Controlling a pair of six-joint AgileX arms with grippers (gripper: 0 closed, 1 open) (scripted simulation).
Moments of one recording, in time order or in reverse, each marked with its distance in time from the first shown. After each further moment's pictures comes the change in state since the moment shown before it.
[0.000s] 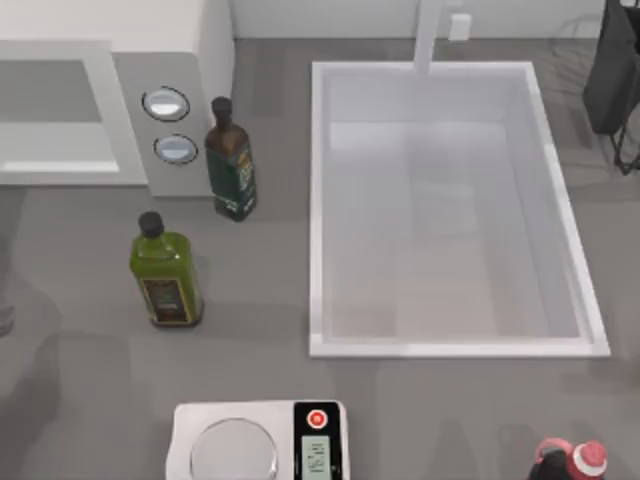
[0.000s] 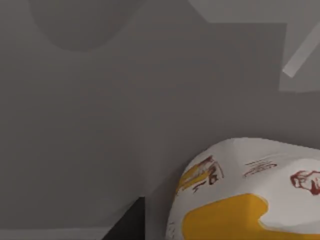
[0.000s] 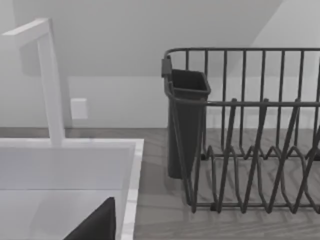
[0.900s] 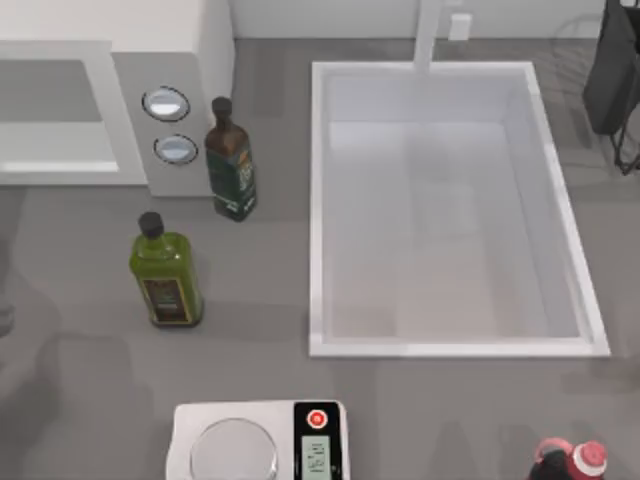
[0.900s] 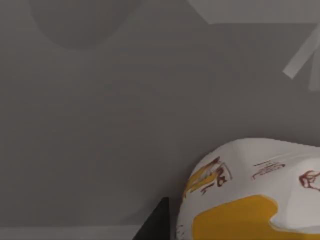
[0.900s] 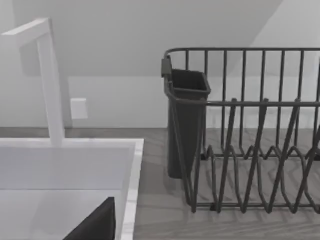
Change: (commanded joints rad) left arm 0.000 -0.070 0.038 -0.096 0.022 -0.016; right arm 0.000 0.000 0.000 0.000 0.000 0.000
